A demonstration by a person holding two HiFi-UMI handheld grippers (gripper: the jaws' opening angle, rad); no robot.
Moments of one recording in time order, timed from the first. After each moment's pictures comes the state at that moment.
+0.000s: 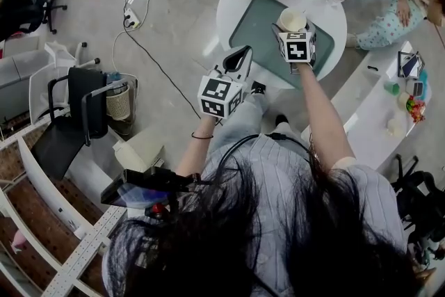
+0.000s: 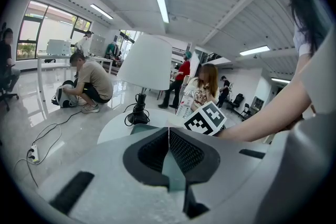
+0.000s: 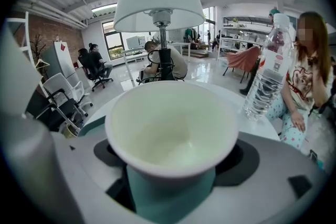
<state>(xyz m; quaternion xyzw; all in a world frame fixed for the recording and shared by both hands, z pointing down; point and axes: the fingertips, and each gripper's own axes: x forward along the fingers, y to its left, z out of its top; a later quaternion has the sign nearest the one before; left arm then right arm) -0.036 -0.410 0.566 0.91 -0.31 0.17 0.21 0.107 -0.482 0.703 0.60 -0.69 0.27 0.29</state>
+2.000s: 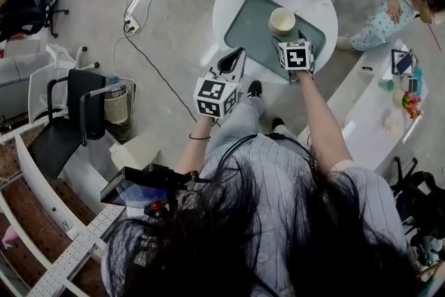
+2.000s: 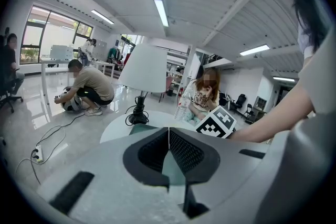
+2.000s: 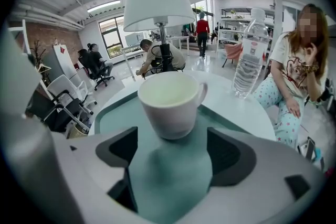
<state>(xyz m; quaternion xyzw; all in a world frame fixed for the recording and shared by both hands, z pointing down) -0.040 -0.382 0.552 0.91 -0.33 0.16 0.20 0.115 -0.416 0.706 0.60 -0.68 0.32 0.29</state>
